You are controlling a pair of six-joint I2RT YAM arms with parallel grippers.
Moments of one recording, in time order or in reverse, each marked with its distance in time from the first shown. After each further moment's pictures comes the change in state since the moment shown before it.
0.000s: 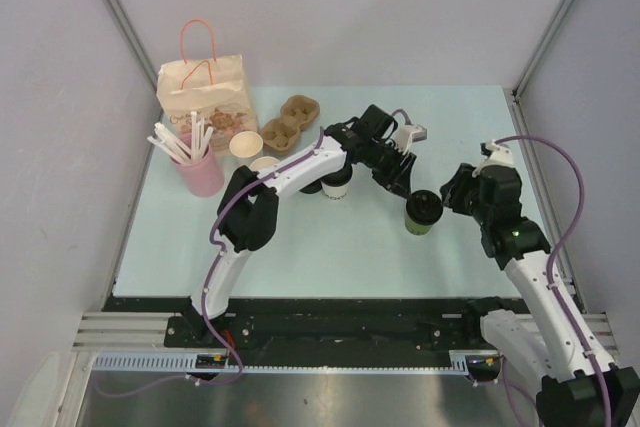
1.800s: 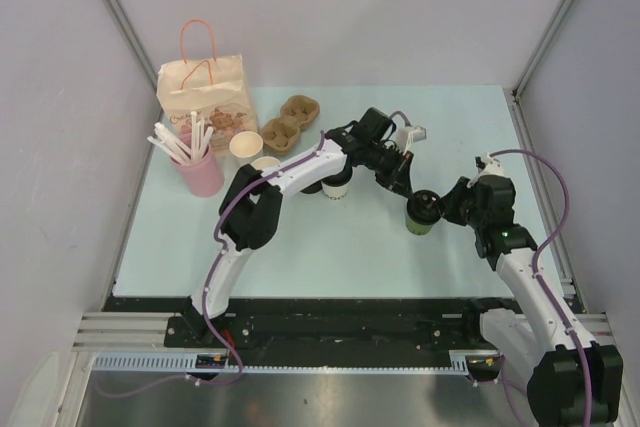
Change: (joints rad) left arm 0.007 0.032 -0.029 0.101 0.090 -0.071; right arm -0.141 0.080 -0.175 0.160 -0.178 0.041
